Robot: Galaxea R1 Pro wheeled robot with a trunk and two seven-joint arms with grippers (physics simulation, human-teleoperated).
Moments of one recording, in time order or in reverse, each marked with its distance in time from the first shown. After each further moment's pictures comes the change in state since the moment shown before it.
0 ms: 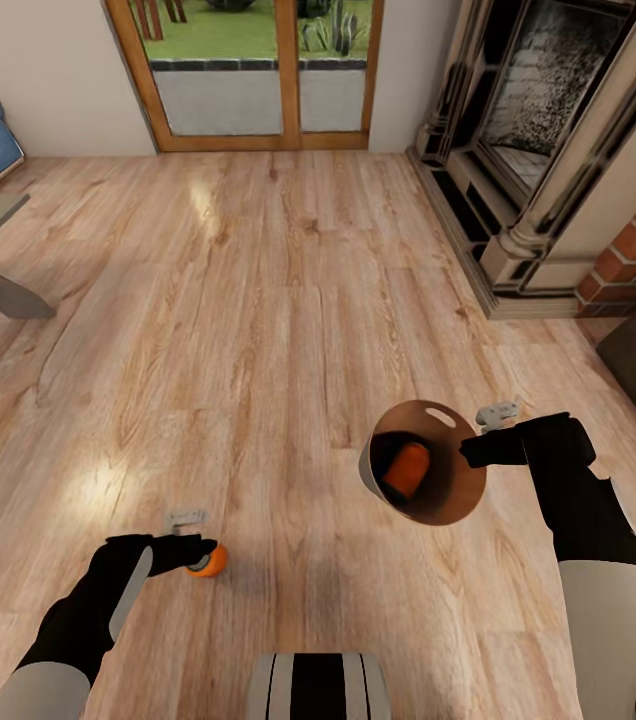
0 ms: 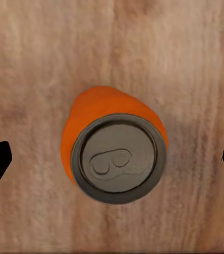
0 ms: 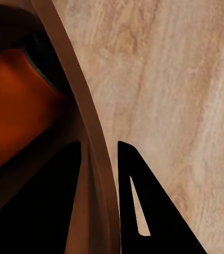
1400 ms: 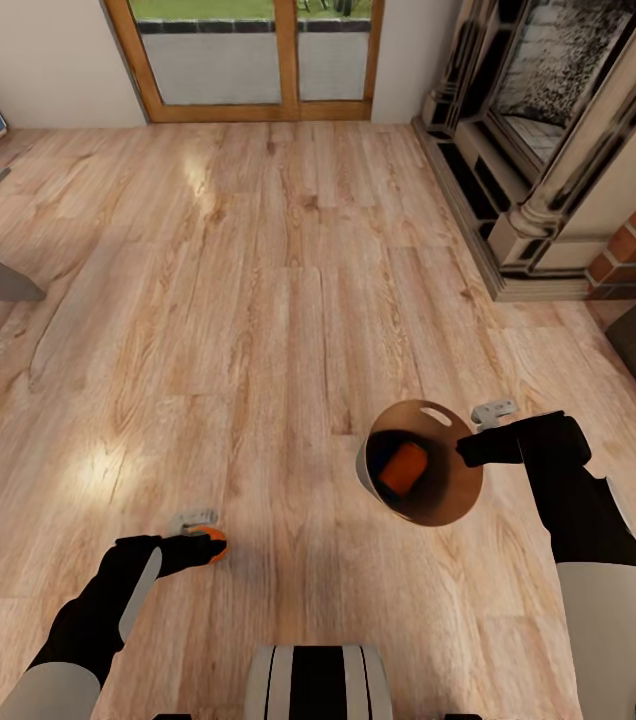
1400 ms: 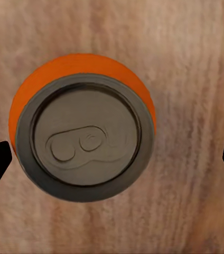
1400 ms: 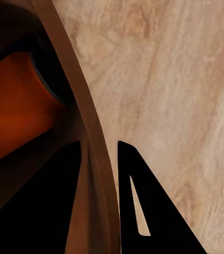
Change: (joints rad) left arm 0.000 -0.029 -0.003 0.007 0.003 -0.012 -0.002; right arm 0.003 0.000 0.031 -0.020 0.002 -0.001 0.000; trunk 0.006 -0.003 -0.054
